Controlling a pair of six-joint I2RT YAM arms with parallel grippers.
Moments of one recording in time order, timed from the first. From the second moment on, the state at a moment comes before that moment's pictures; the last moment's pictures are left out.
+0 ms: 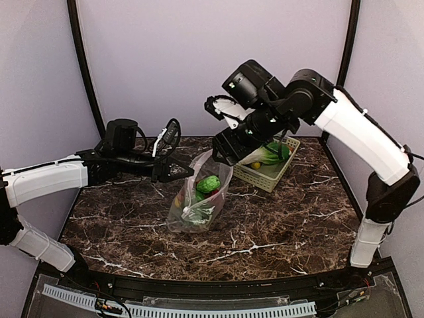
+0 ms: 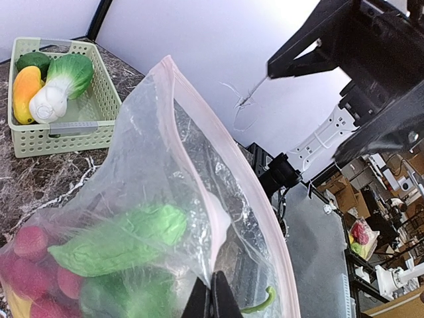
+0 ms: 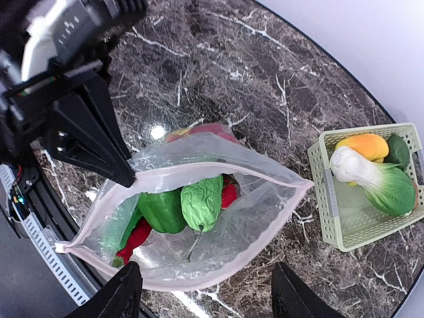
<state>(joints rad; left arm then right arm) -0.64 1.34 0.98 -0.04 0.80 -0.32 1.10 1.87 2.27 -1.34 0.18 0.22</state>
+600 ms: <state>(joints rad) -0.64 1.34 0.98 -0.05 0.79 -0.32 1.00 1.73 2.00 -1.13 0.13 0.31</state>
